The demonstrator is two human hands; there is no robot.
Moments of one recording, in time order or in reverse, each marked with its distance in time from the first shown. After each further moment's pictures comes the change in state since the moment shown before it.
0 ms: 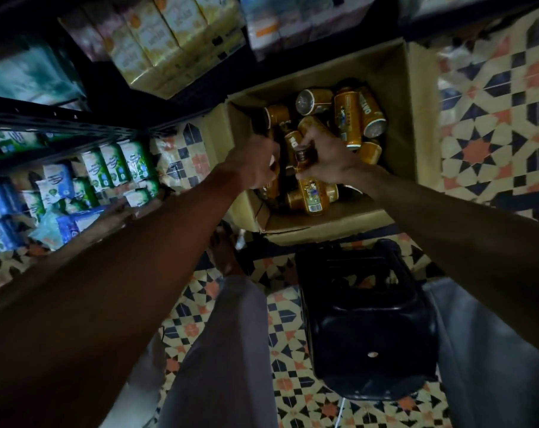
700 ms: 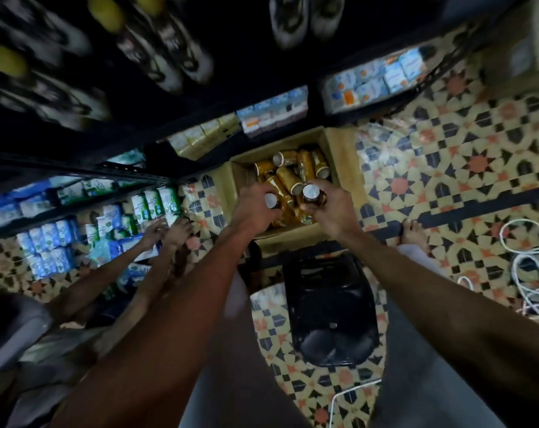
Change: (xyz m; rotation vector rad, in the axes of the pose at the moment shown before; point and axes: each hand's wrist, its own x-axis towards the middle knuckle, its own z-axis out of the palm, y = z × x) left_hand -0.192 0.140 -0.077 -0.418 0.299 -0.106; right_hand -0.239 -0.058 -0.080 0.244 0.436 -0.050
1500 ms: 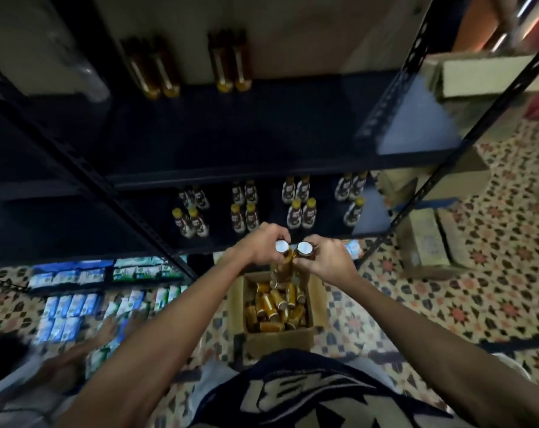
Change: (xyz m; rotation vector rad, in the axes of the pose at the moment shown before) left_hand -0.221 0.199 -0.253 0.158 0.057 0.425; right_hand -0.181 -0.298 -0.219 -0.402 0.128 -0.461
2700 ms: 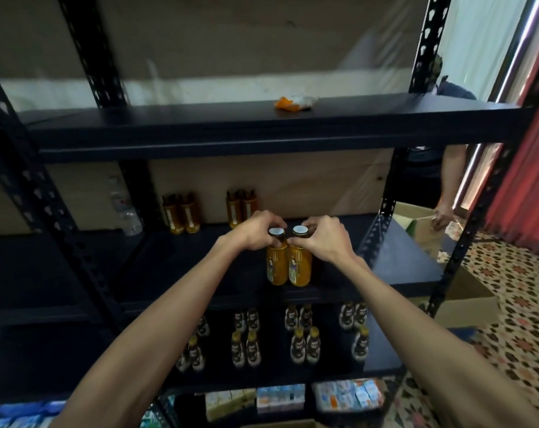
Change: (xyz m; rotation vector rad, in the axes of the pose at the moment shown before) left_hand 0.046 0.098 -0.263 0.241 0.408 0.115; right_hand 0.162 -0.136 -0.204 -0.054 0.410 -0.188
